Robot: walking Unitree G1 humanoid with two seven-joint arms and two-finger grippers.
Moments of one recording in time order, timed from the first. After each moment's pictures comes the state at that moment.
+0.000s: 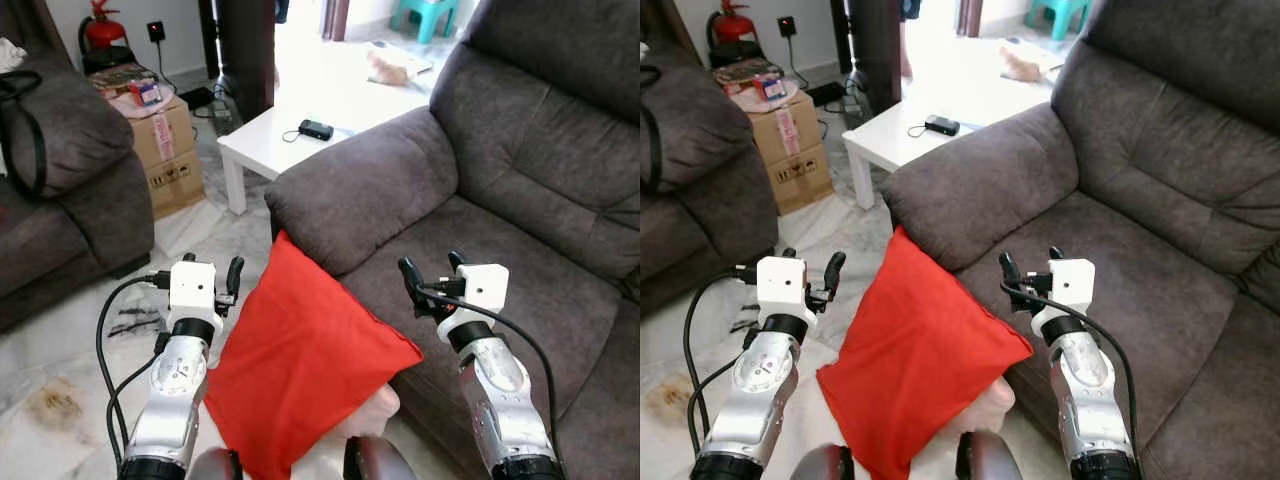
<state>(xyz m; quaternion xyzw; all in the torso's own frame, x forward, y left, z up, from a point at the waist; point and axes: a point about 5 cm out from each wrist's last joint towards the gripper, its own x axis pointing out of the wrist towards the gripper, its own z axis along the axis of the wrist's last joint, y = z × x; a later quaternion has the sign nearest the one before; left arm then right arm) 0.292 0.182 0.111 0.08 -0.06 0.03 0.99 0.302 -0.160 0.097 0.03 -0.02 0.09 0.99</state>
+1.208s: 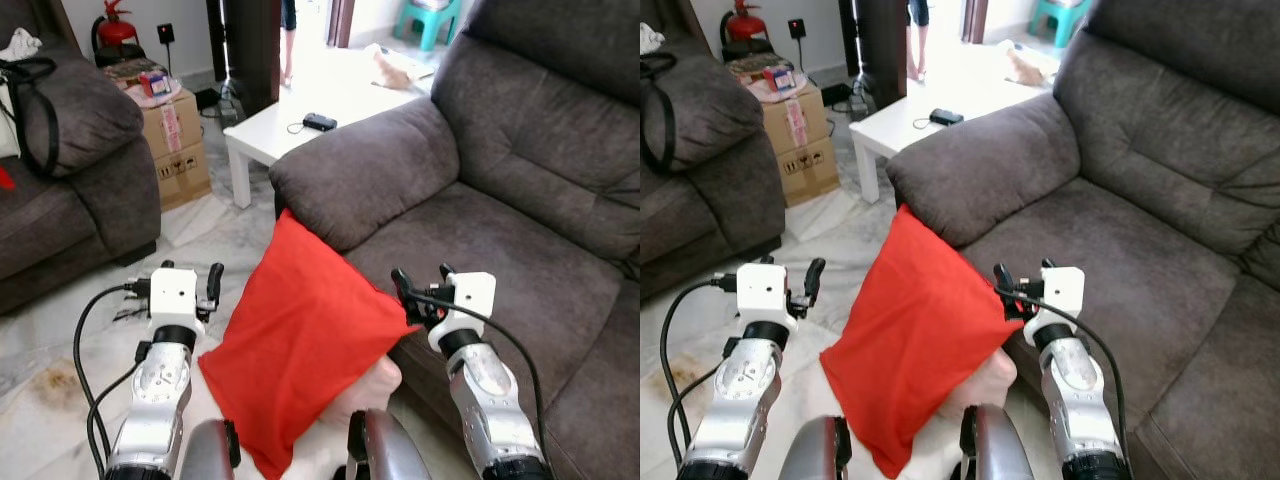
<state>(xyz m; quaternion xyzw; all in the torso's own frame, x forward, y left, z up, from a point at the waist) 0.290 0.189 0.111 0.08 -0.06 0.04 0.99 0.303 -0.161 0.076 0.04 0.03 0.08 1.00</state>
